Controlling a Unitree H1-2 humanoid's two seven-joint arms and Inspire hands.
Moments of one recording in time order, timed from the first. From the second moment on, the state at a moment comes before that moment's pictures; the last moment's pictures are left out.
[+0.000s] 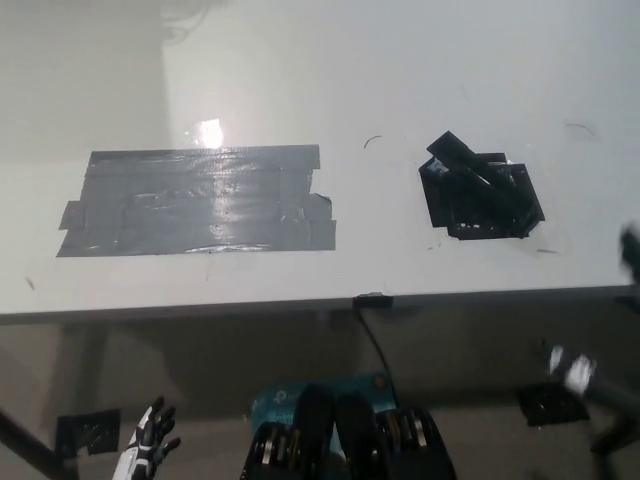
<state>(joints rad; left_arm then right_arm) 0.11 0.10 0.04 0.34 0.02 -0.34 -0.02 -0.02 -0.19 -0.05 -0.42 -0.13 -0.06 0.01</state>
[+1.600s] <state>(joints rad) 0.07 0.10 0.05 0.35 0.03 -0.35 -0.02 -0.89 -0.28 0.30 0.74 -0.39 0.37 0.09</state>
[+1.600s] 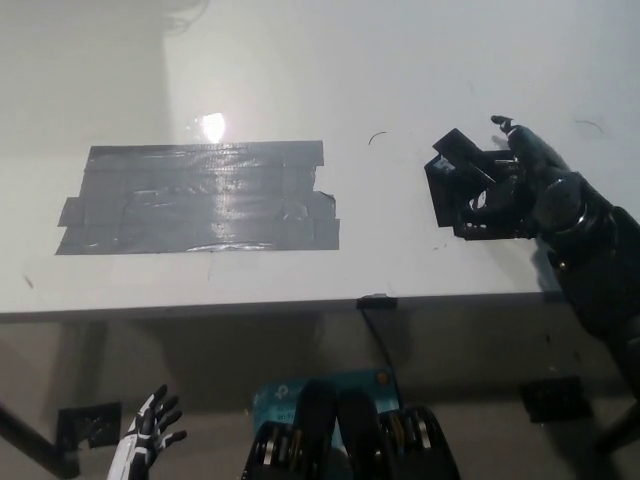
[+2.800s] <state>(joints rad) 0.03 0.12 0.05 0.35 0.03 -0.35 -0.02 -0.86 -0.25 0.01 0.78 -0.22 0.28 0.16</state>
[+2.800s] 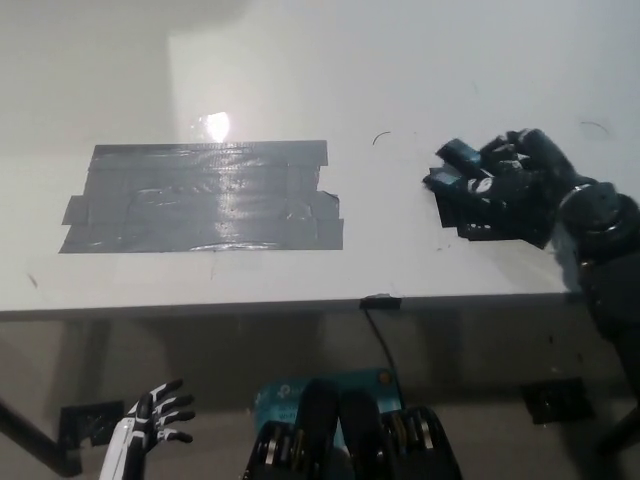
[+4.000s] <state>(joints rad) 0.01 0.12 0.05 0.35 0.03 -0.33 -0.02 -0.93 -0.22 -0.15 0.84 0.40 0.45 0.17</state>
